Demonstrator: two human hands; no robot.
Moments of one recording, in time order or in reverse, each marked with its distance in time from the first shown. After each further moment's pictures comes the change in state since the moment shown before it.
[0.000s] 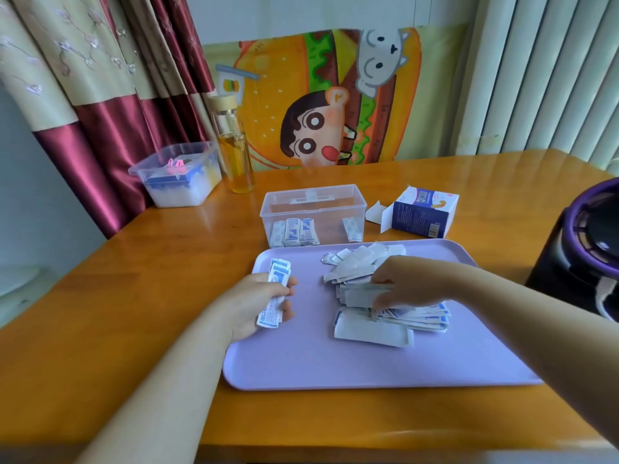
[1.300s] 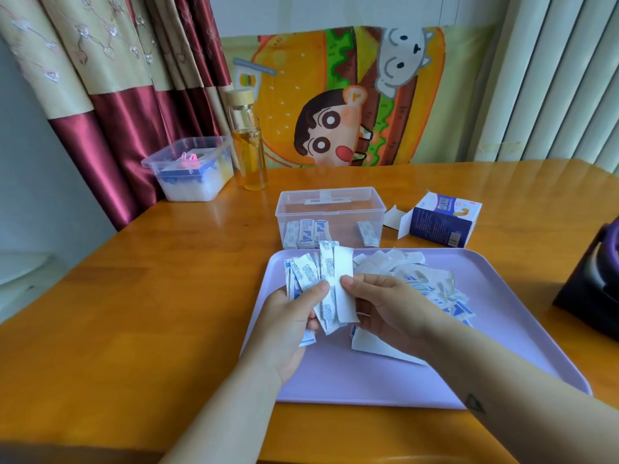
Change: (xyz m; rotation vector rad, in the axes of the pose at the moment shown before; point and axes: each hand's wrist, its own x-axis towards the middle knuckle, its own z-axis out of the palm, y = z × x) left_hand -0.031 -0.019 0.035 -0.315 0.009 0.310; right_hand 0.021 -0.054 0.042 1.714 0.056 -0.064
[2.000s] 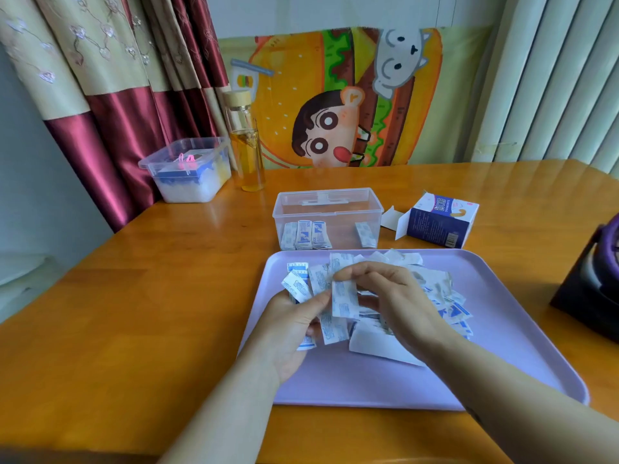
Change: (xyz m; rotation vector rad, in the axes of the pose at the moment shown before) left_hand 0.006 -0.005 0.002 -0.030 -0.124 -0.076; right_hand -0.012 -0.007 0.004 -0.321 0.186 -0.325
